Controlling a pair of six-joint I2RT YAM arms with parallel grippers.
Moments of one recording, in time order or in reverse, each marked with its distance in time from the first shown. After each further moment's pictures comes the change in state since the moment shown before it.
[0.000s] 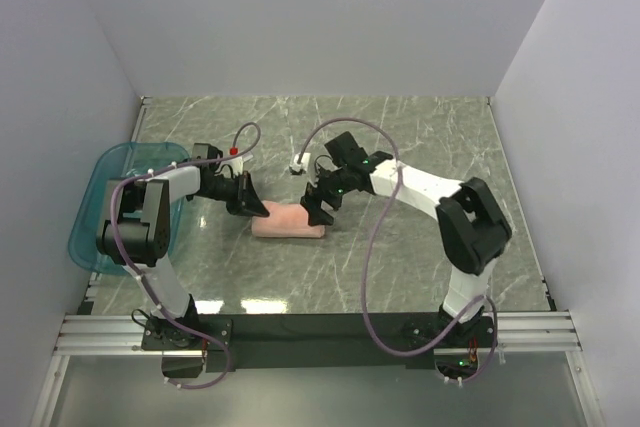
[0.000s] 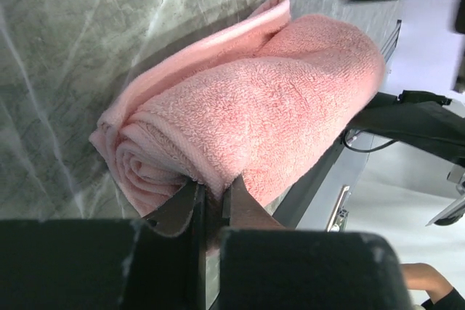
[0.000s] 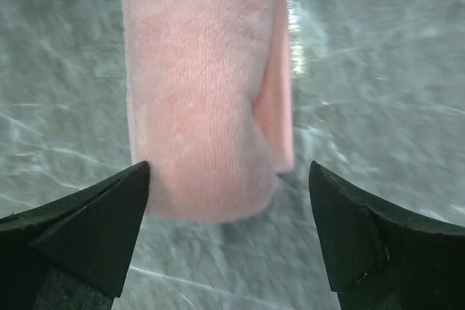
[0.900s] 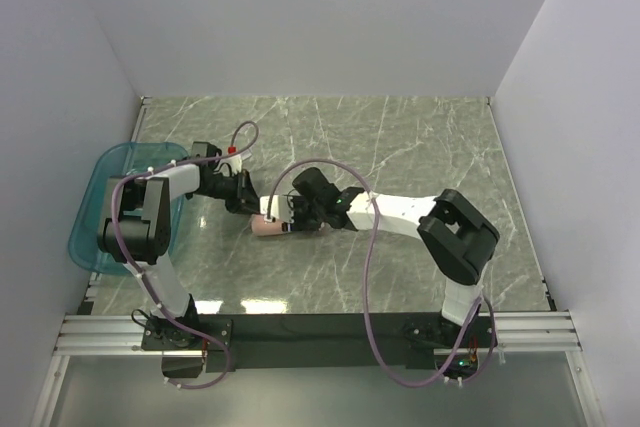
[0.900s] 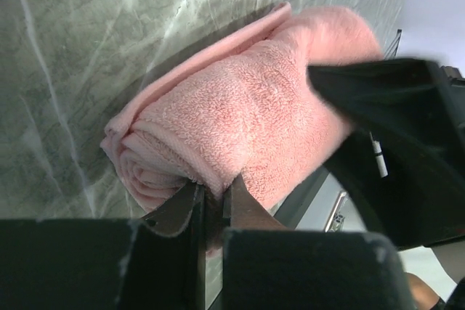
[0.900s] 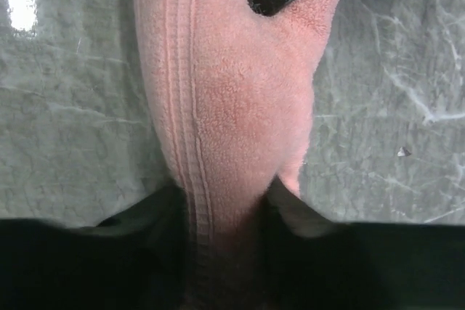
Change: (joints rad) left arm 0.006 0.017 0.022 -0.006 -0.015 -0.021; right arm 0.251 -0.015 -0.162 0.308 0.447 -0.274
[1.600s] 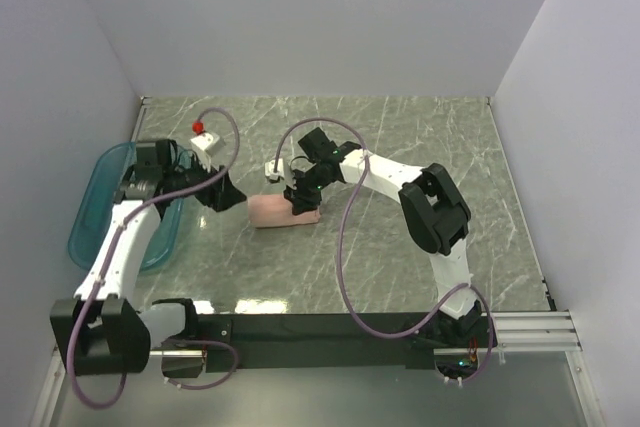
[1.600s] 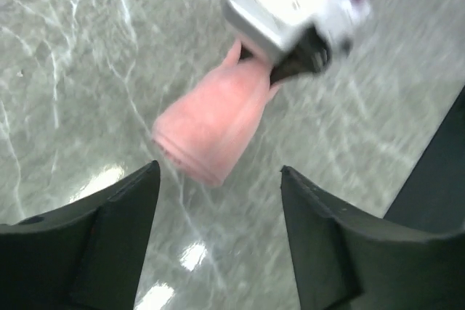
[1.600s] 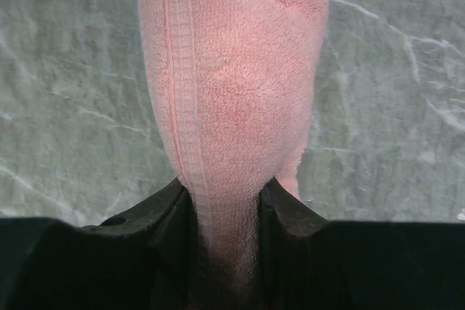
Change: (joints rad) left arm 0.113 -0.613 -0.044 -0.068 -0.044 0.386; right arm -0.187 0.260 0.435 -0.425 -0.460 -0.009
